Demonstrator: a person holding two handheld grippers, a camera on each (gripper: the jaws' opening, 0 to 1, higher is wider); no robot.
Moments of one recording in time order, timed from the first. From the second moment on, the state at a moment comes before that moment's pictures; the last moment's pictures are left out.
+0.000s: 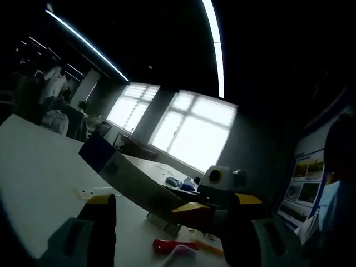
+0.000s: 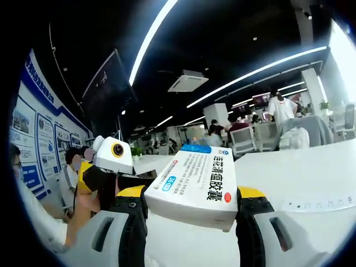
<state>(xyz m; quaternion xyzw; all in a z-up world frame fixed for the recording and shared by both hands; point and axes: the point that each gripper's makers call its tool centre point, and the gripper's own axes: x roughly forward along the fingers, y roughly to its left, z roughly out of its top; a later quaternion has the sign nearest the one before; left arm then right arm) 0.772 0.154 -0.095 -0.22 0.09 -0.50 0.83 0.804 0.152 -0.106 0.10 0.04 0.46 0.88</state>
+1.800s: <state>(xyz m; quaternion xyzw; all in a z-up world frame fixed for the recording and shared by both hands) 0.792 0.178 -0.086 -0.43 0.06 -0.49 0.76 0.782 0.171 -0.089 -0.23 -0.13 0.43 0.86</state>
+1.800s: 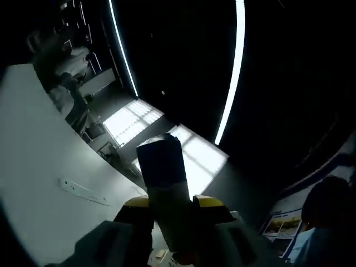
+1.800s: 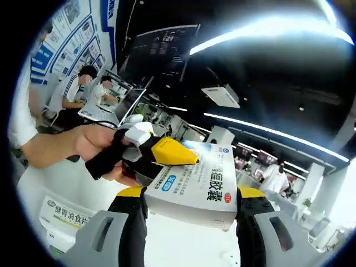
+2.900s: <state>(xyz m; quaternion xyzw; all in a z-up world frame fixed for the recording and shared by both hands) 0.773 0.188 -0.049 -0.35 0.00 -0.55 0.76 0.781 0.147 -0.083 0.12 -0.02 0.55 0.83</state>
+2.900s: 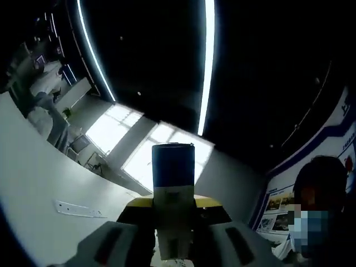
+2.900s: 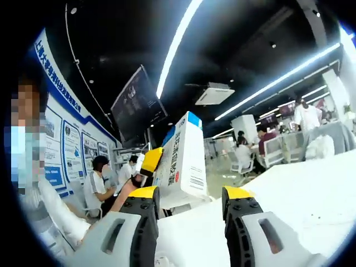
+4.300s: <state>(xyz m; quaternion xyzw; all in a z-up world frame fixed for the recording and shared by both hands) 0.754 0.197 -0.019 -0.35 -0.08 -0.59 0.72 0.731 0.152 -0.066 0.14 -0.03 0.64 0.75</state>
